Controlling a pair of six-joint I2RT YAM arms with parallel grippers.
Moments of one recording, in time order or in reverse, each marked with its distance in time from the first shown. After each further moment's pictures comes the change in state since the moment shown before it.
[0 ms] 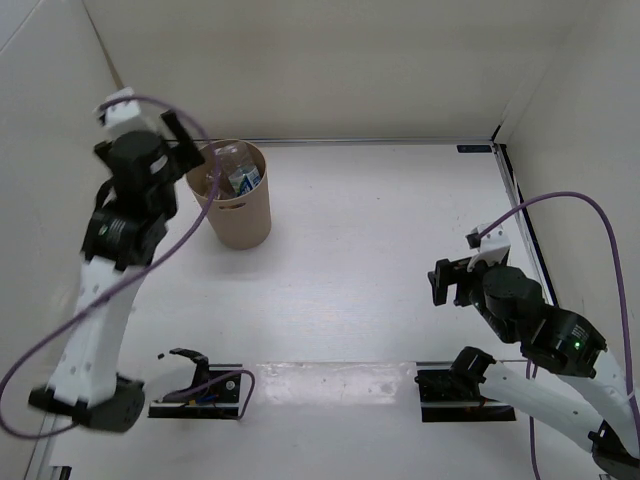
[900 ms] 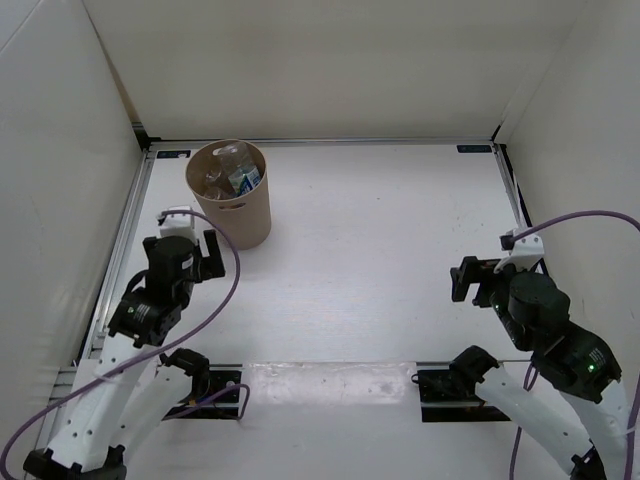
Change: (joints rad) left arm -0.063 -0.602 -0.839 -0.074 0.182 0.064; right arm -0.232 -0.092 0.014 -0.031 -0.056 -0.011
